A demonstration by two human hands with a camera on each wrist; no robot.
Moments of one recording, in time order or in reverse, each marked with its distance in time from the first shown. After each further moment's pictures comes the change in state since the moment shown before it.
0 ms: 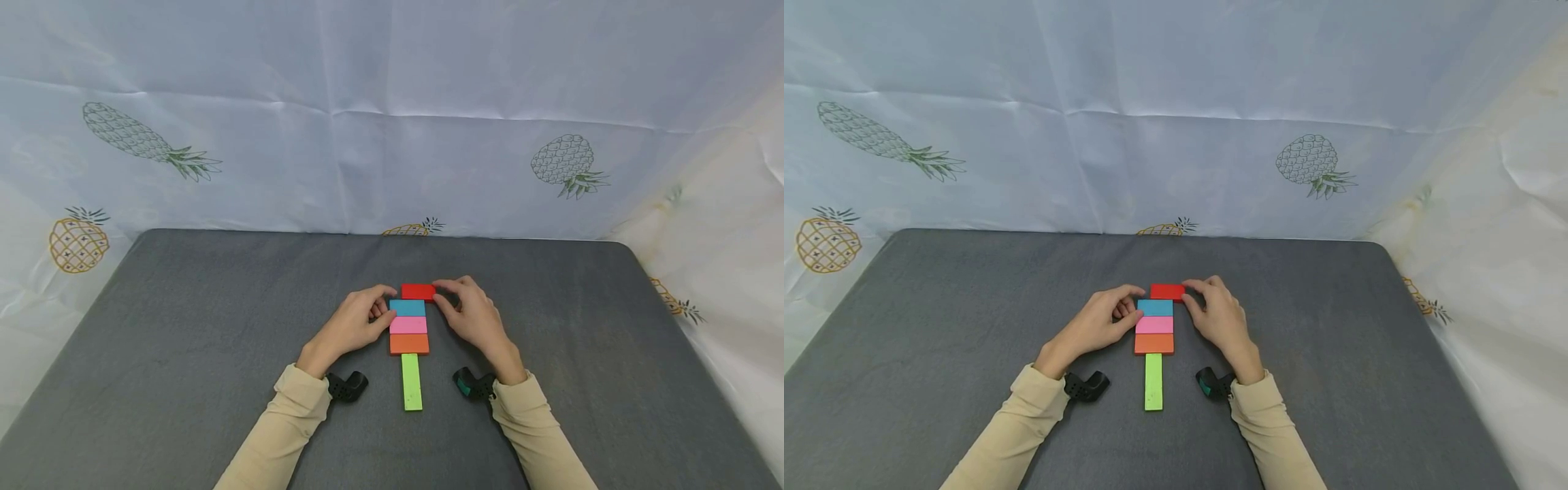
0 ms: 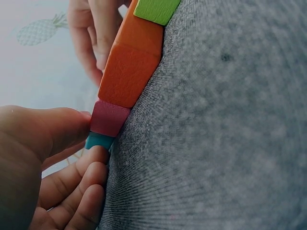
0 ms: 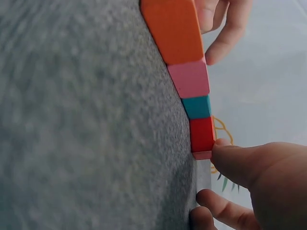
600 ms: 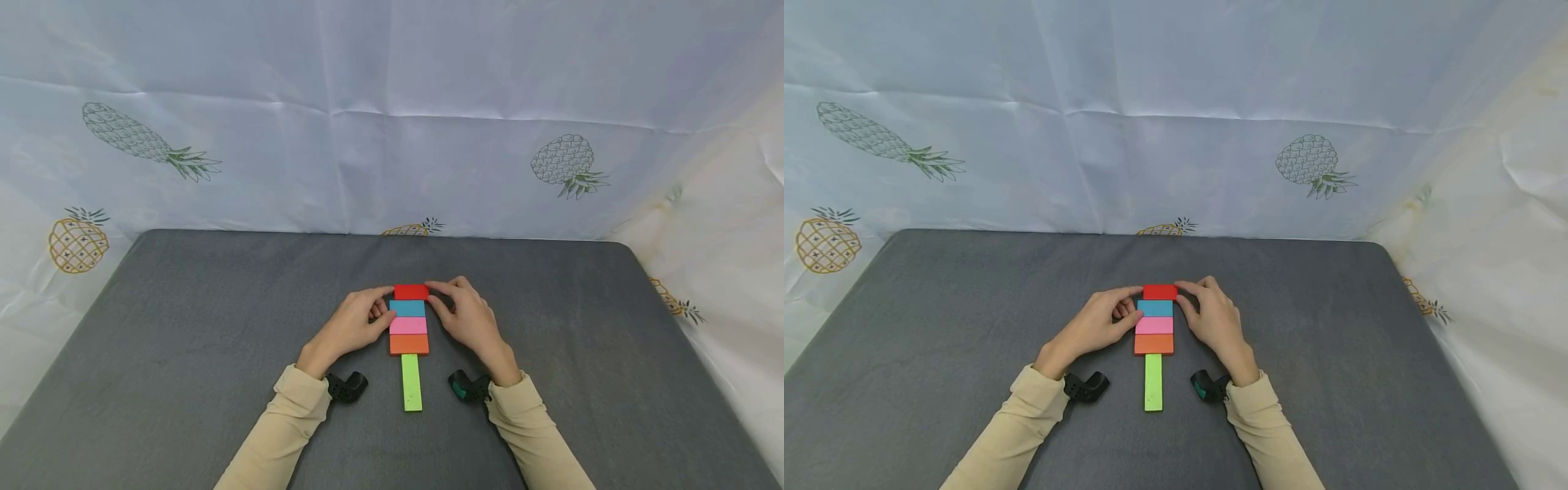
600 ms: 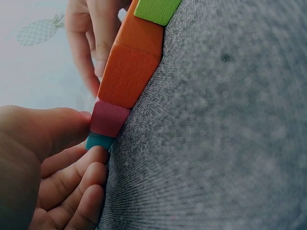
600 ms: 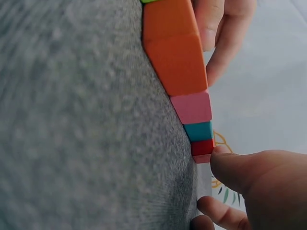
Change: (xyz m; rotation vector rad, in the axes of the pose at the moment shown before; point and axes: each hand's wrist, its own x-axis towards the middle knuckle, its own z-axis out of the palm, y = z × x) left_hand 0.000 0.001 0.000 0.025 0.001 -0.020; right_hand -0.002 -0.007 0.006 -0.029 0.017 -0.027
